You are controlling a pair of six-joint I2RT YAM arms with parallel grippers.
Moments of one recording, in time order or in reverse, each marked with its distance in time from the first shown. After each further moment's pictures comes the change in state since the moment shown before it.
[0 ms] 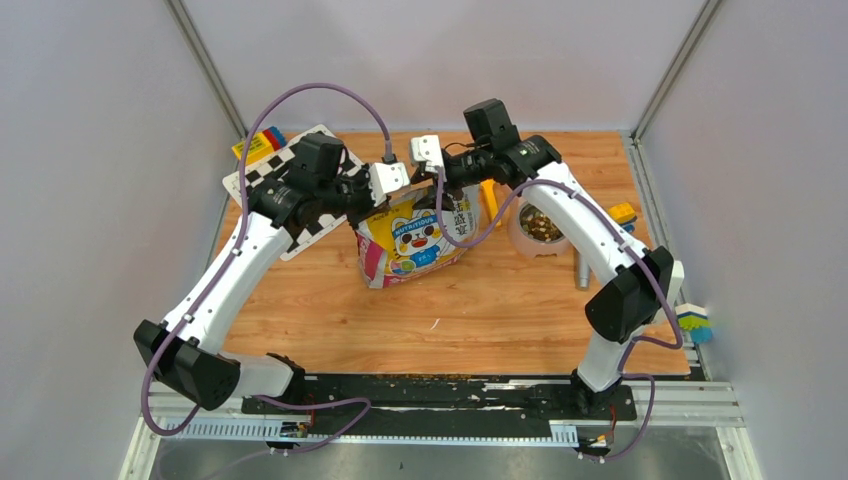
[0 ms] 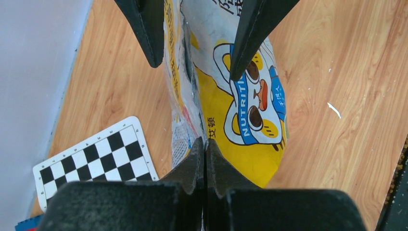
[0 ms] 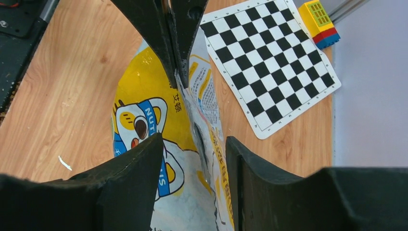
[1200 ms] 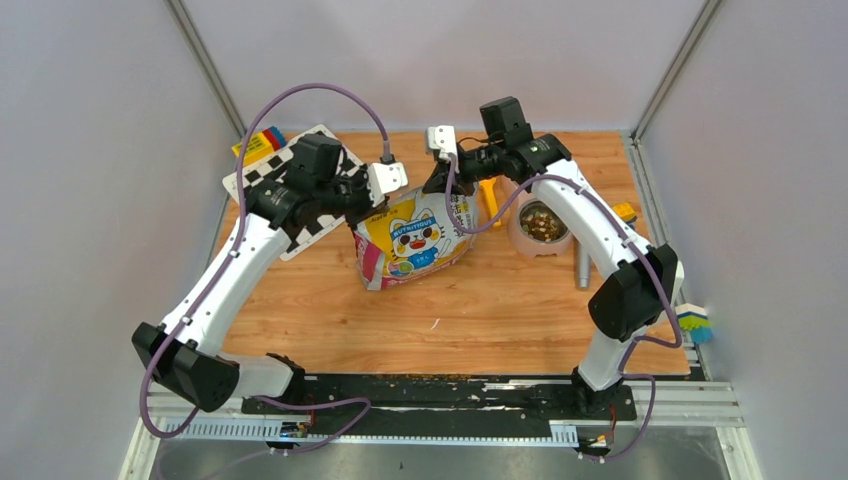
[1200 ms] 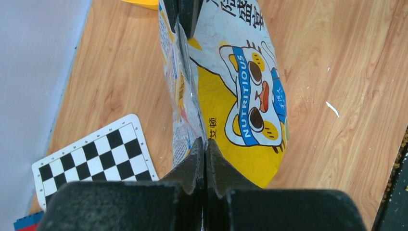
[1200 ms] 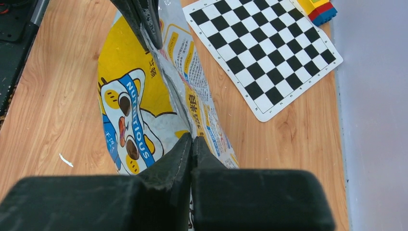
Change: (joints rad) left arm 0.002 -0.009 0.000 -0.011 -0.003 -0.006; right arm -0.089 0.002 -0.050 0.052 -0.043 0.075
